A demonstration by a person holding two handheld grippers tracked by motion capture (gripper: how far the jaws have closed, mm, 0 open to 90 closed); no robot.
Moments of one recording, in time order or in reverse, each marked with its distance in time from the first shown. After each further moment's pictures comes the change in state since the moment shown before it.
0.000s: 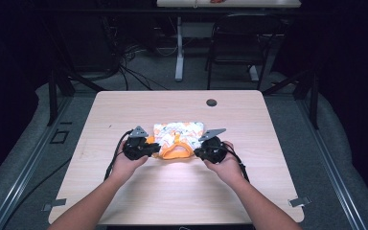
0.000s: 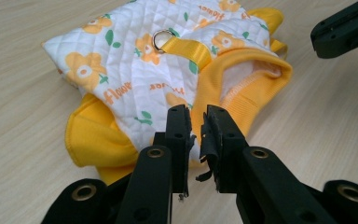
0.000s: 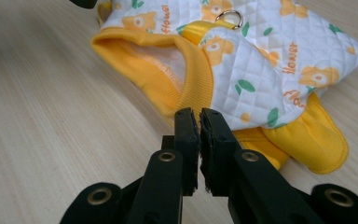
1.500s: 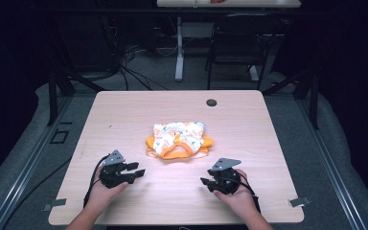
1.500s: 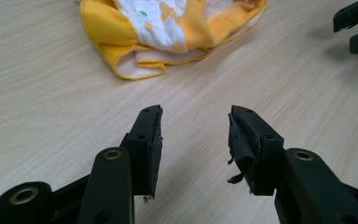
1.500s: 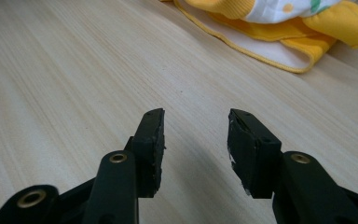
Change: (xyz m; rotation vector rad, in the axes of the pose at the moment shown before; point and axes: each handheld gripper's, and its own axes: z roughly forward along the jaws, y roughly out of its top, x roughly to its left) left arm -0.012 -0.080 -0.051 -0.039 0.003 -0.059; right arm 0.039 -0.080 -0.028 -0.036 -0.025 0.025
